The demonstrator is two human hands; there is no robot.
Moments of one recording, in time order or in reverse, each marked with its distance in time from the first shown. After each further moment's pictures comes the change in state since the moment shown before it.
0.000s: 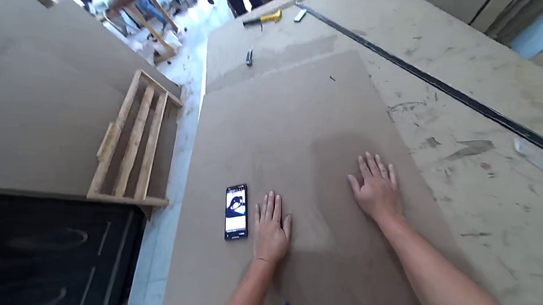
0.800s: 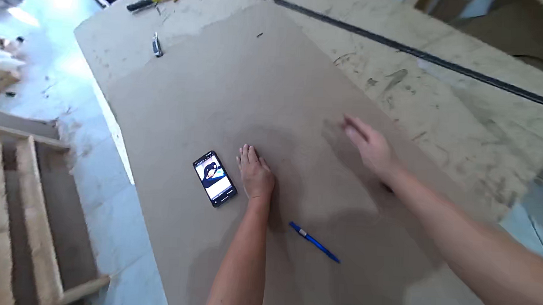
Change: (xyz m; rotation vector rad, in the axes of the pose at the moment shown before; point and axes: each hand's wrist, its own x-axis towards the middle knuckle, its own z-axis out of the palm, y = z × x) left_hand 0.121 -0.011 0.019 -0.314 0.032 0.104; right_hand -0.080 -0.069 -0.117 0.749 0.032 0.333
